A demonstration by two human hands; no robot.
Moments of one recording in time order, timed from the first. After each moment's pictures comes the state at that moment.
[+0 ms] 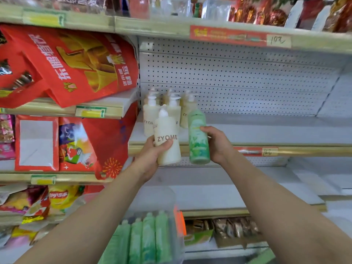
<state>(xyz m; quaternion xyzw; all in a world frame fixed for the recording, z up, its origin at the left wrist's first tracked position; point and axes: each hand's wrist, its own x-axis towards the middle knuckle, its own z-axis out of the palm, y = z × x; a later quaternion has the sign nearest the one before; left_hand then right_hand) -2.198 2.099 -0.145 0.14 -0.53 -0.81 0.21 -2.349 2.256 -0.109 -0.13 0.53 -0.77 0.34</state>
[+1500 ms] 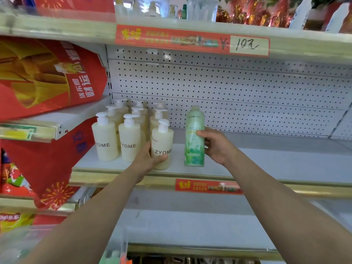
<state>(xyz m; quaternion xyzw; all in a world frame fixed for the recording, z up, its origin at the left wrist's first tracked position) -2.402 2.116 -0.153 0.19 -0.73 -0.62 0.23 -2.568 2.295 -0.083 -0.29 0.57 -0.69 0.34</state>
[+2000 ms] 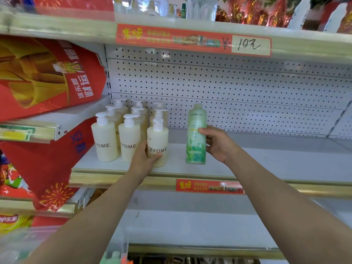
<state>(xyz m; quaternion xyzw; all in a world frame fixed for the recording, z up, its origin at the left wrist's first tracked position) -2.400 2.117 -0.157 0.24 -0.73 -0.55 0.33 -2.570 2.294 -0.077 -0.27 0.56 -0.70 0.33</state>
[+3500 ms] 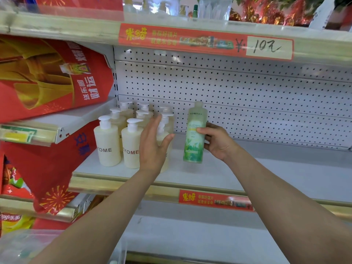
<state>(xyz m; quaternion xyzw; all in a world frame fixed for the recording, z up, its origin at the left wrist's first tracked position) -2.431 2.127 -0.111 0.21 -0.76 -0.32 0.52 -2.600 2.252 -0.069 -0.29 0.55 -0.70 0.34</state>
